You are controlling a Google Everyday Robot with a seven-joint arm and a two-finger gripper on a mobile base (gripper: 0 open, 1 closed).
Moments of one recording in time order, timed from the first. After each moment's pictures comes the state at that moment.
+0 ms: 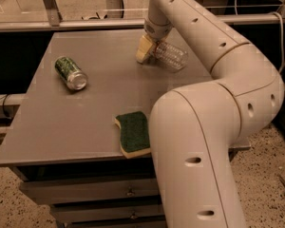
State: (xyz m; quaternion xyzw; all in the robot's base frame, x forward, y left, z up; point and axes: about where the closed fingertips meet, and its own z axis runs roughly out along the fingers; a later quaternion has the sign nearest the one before) arm 0.818 -0.074 0.842 -0.38 0.90 -0.05 0.21
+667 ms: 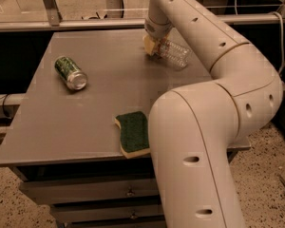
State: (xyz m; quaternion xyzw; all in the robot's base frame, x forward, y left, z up) arm 0.818 -0.074 0.848 -0.38 0.90 -0.05 0.21
